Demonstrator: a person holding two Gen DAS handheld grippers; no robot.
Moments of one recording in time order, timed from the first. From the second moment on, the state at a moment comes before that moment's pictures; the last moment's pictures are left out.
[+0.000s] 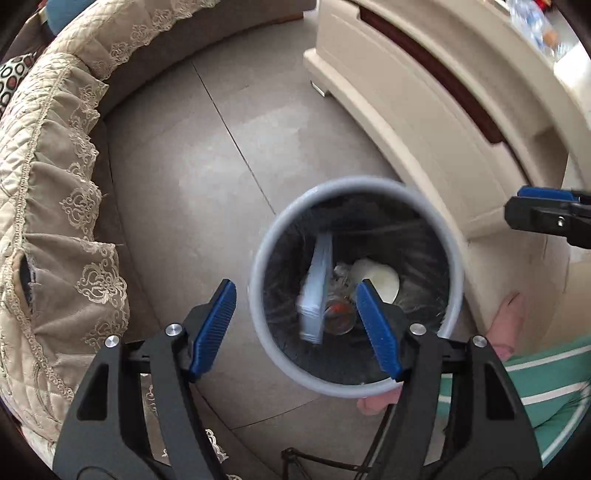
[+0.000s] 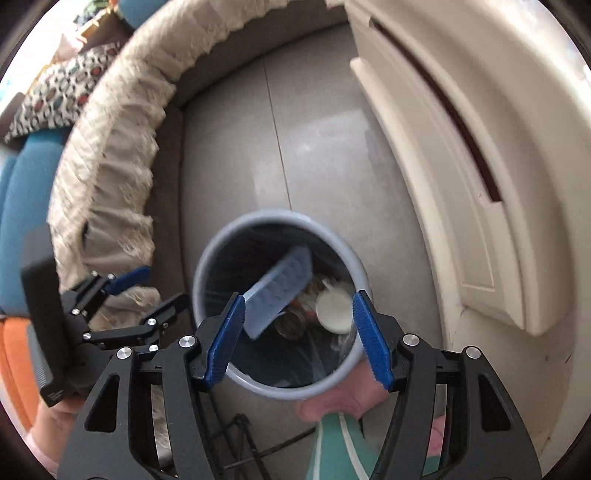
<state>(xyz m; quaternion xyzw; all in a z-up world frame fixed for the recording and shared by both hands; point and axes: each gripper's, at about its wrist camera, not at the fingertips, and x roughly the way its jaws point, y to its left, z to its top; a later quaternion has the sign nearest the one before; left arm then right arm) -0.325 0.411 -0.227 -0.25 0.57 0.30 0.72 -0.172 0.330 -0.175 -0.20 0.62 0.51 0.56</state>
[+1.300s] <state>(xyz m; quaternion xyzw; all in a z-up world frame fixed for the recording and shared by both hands) -0.024 0.319 -0.123 -0.15 0.51 0.11 0.84 0.085 0.228 -0.075 -0.14 0.52 0.48 0.69</state>
